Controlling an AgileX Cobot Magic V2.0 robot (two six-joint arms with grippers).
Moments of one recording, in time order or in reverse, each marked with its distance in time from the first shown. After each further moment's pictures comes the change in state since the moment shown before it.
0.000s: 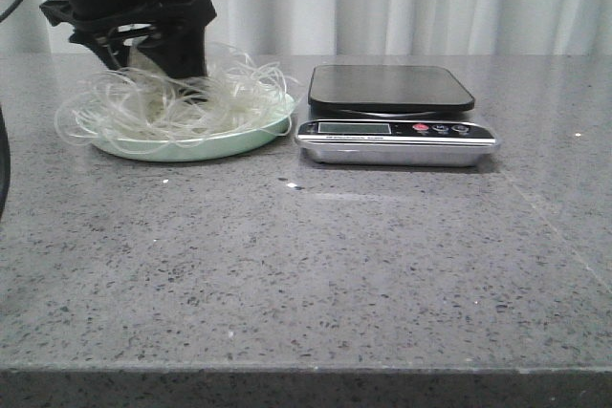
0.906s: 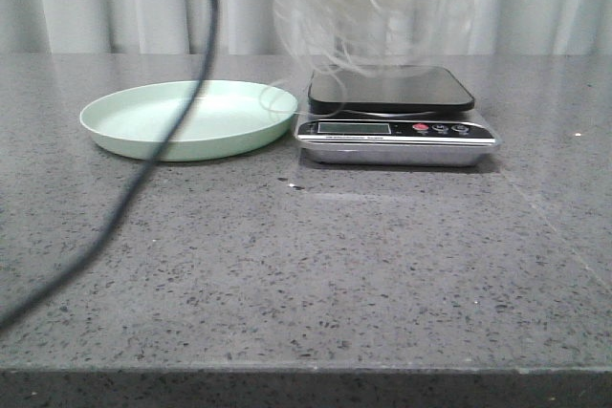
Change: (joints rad) left arm -0.216 0.134 -0.478 -0.126 -0.007 0.006; right arm 0.000 0.000 0.000 0.000 0.000 0.000
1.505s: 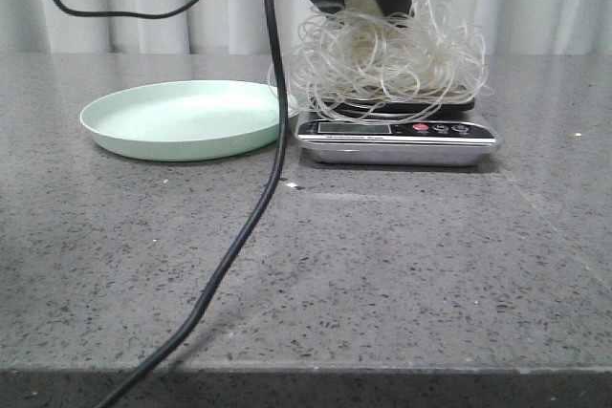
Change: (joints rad) left arm -0.017 0.133 -0.052 0.021 -0.040 0.000; right arm 0.000 0.000 0.000 0.000 0.000 0.000
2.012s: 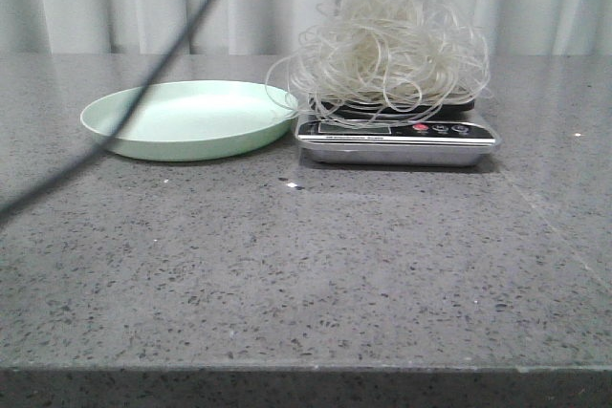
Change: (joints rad) left arm 0.010 -0.150 -0.199 0.029 0.220 -0.002; right arm 0.000 0.000 0.000 0.000 0.000 0.000
